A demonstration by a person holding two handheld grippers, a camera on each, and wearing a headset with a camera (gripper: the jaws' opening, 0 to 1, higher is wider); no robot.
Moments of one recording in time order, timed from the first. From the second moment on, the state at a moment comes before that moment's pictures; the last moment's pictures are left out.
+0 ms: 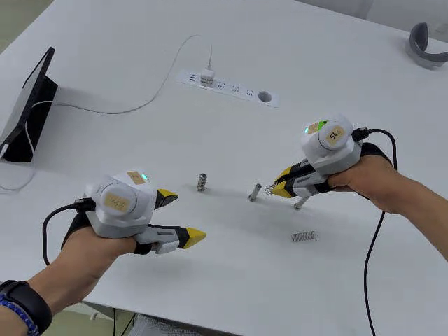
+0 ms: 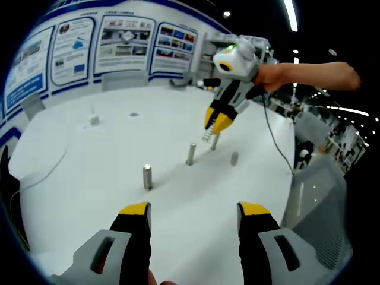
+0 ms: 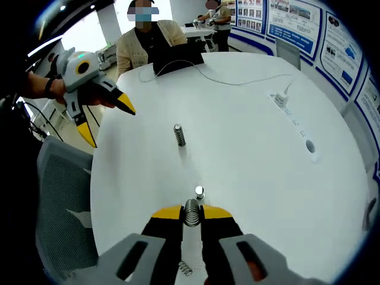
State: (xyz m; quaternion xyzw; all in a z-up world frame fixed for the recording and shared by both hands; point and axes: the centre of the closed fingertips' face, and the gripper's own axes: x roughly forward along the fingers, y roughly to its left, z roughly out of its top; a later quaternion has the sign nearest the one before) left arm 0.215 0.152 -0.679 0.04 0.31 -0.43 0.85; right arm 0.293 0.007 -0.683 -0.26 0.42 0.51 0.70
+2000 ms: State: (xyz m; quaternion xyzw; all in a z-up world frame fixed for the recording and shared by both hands) left arm 0.221 0.176 -0.676 0.01 0.31 -0.40 0.86; right arm 0.306 0.035 -0.716 -0.31 0.43 0.53 0.66
